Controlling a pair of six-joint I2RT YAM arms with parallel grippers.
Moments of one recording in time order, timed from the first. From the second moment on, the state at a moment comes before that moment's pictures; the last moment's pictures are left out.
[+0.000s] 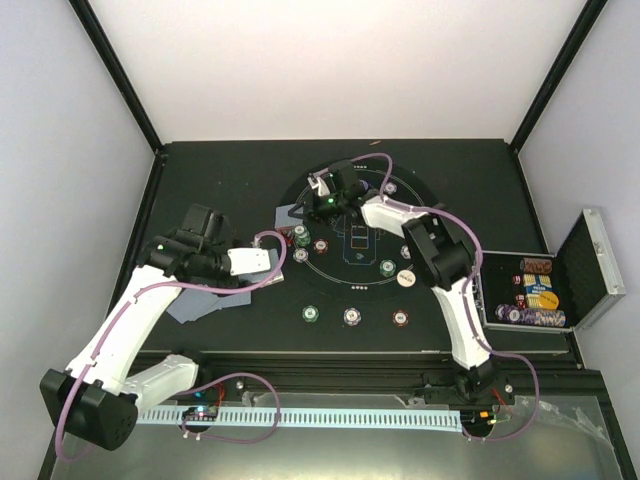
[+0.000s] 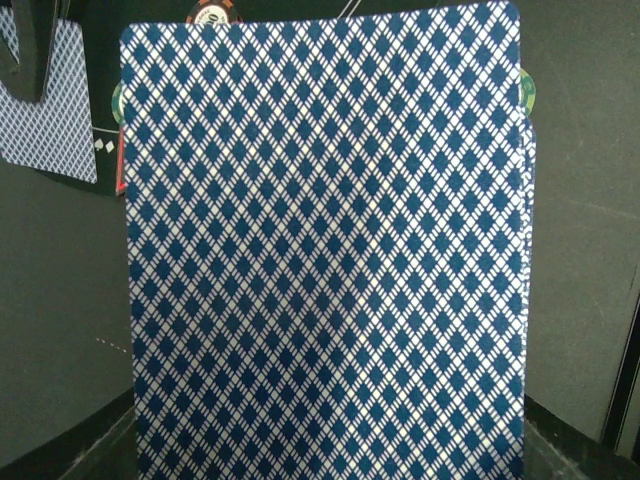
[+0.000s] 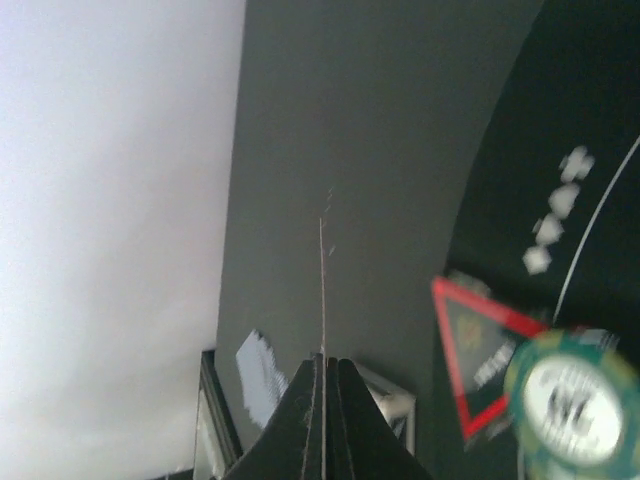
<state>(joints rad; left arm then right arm) -0.30 1.03 0.99 -1.05 0.27 1.01 0.57 2.22 1.57 0.04 -0.79 0.86</state>
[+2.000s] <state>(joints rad) -0.24 1.06 1.01 -1.08 0.36 1.07 0.86 1.69 0.94 0.47 -0.79 1.11</state>
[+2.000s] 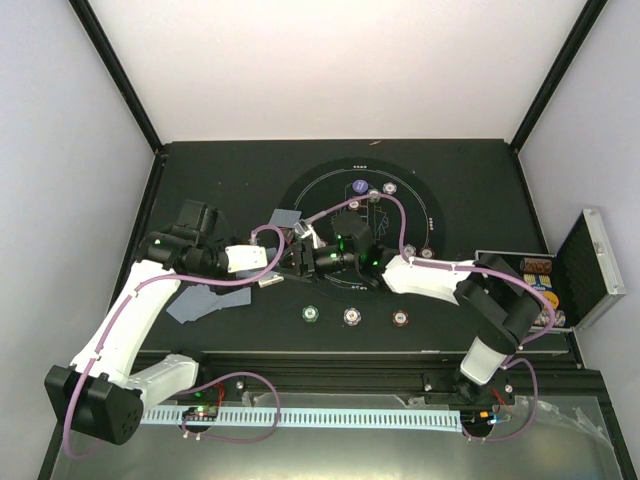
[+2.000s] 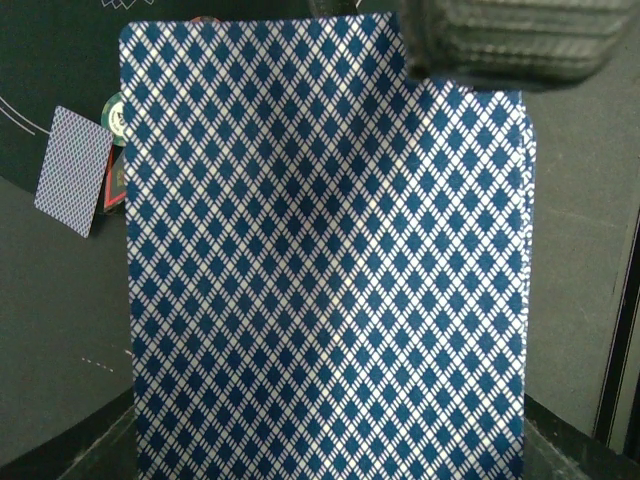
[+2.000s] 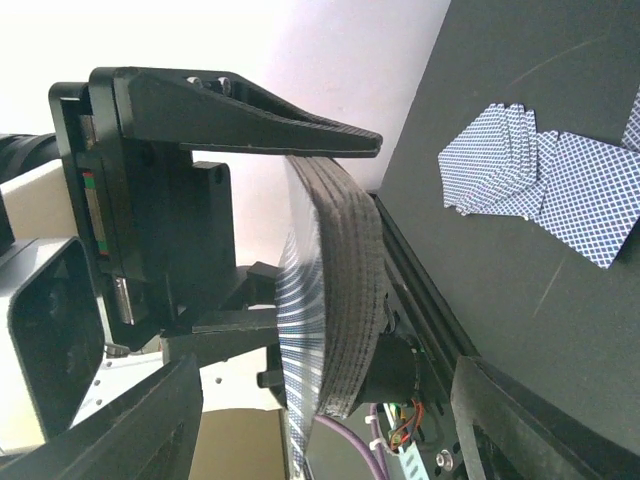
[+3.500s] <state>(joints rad) -0.25 1.06 1.01 -1.08 0.36 1.08 0.85 1.70 0.93 0.45 -0.77 1.10</state>
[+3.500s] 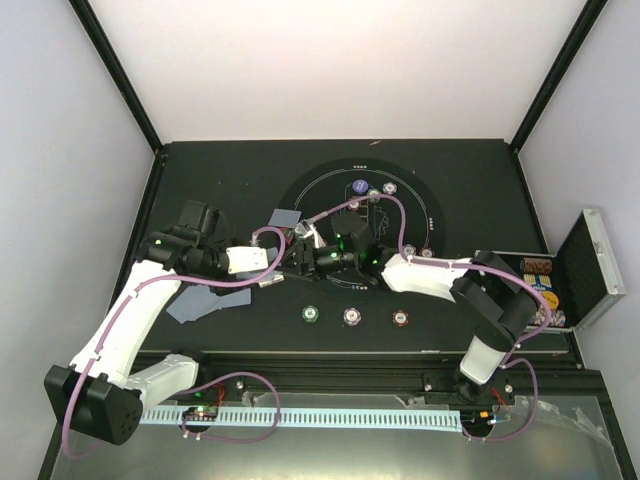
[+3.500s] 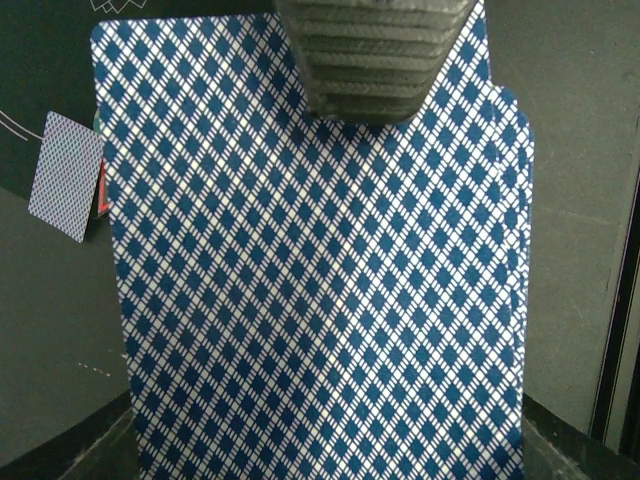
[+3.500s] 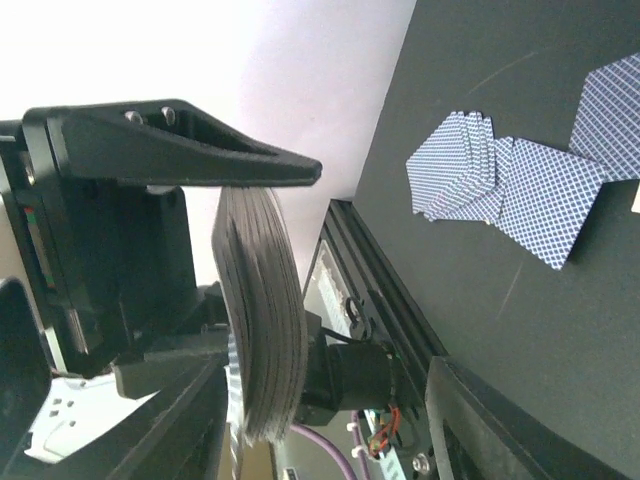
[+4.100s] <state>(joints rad) -0.25 1.06 1.01 -1.09 0.36 1.08 0.86 1.83 1.00 0.56 -0.81 1.17</state>
